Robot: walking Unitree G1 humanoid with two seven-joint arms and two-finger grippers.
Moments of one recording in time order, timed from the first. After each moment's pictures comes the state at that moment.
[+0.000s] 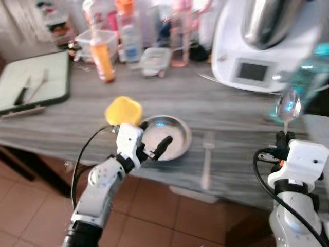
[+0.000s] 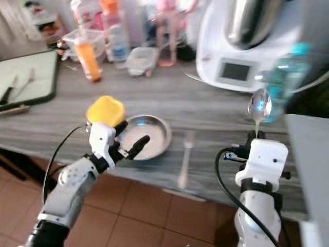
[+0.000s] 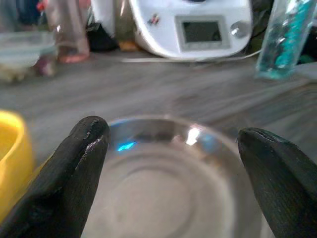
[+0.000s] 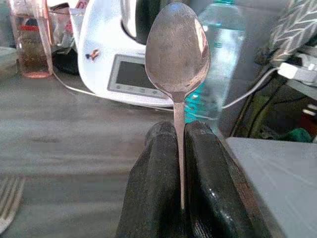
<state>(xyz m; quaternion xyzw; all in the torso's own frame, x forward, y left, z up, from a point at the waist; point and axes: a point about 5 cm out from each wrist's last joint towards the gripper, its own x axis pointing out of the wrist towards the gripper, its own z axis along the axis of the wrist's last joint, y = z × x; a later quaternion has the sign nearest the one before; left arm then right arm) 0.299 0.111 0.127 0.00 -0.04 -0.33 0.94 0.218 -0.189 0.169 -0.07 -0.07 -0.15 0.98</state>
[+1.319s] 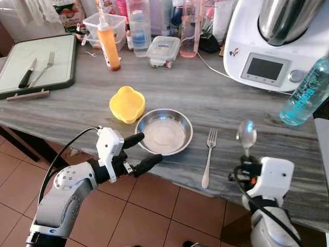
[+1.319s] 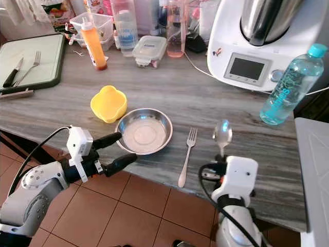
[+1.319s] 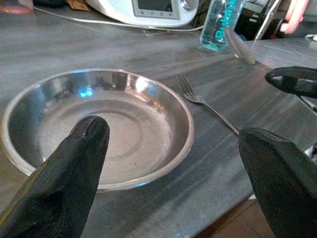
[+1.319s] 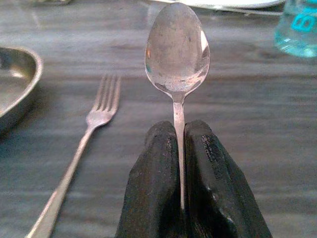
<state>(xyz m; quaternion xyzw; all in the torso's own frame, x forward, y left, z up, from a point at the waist) 0.267 0.147 0.138 -0.02 0.03 -0.46 0.88 0.203 -0.154 0.130 0.04 0.06 -0.06 1.00</state>
